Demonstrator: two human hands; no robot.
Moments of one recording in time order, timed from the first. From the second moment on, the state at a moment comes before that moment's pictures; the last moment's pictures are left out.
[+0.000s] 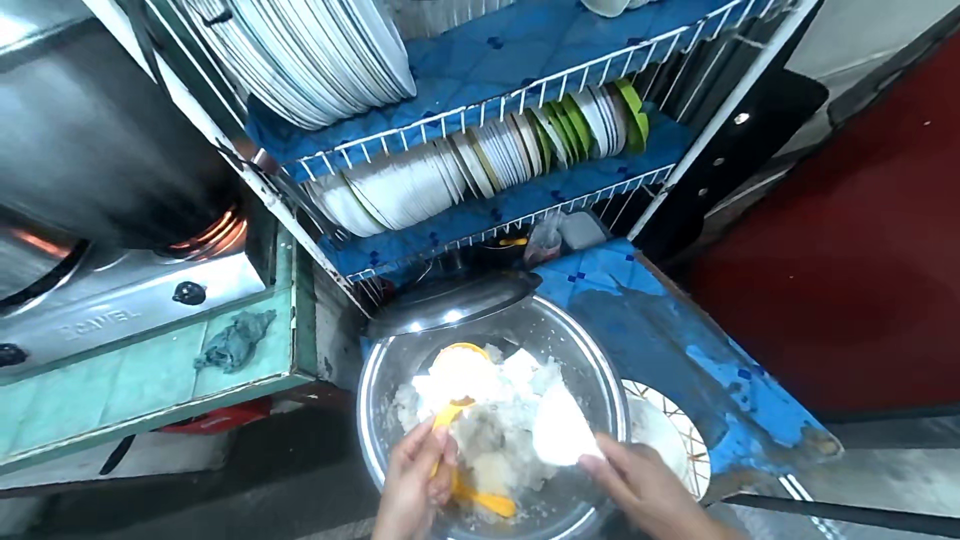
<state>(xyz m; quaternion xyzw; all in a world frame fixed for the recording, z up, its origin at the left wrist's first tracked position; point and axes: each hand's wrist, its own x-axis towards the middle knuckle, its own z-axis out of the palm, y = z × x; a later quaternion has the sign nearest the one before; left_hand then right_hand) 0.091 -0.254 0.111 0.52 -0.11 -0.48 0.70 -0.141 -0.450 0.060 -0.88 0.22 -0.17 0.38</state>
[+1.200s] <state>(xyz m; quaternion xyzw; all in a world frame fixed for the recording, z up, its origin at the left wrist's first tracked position) 0.096 -0.346 0.017 0.75 -0.47 -0.45 -0.13 -0.046 -0.478 0.009 -0.71 0.38 0.47 0.38</state>
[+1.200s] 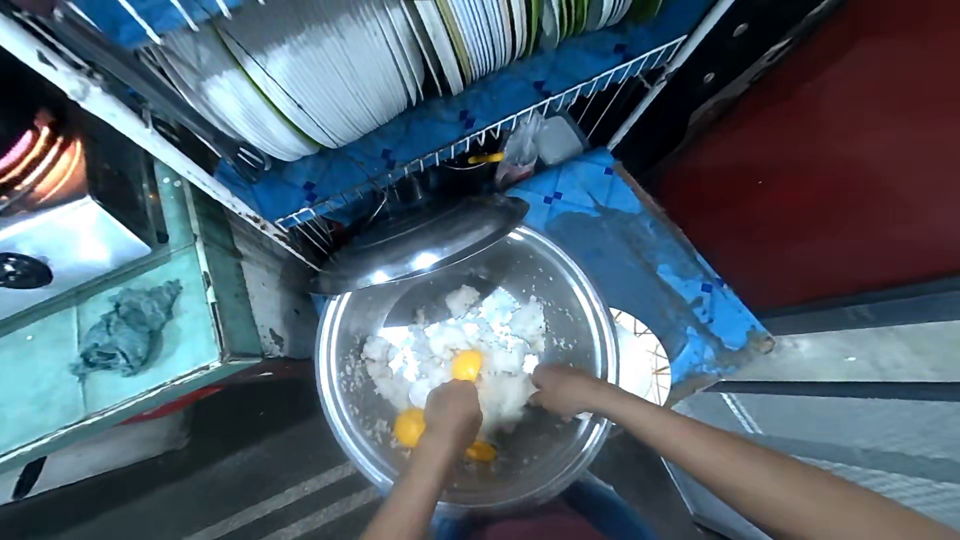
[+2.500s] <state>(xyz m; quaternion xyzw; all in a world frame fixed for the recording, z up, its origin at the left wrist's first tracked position) 0.120 -0.274 -0.006 0.71 -0.12 -0.63 0.30 -0.028 -0.379 0.096 -0.88 0.25 0.34 0.22</state>
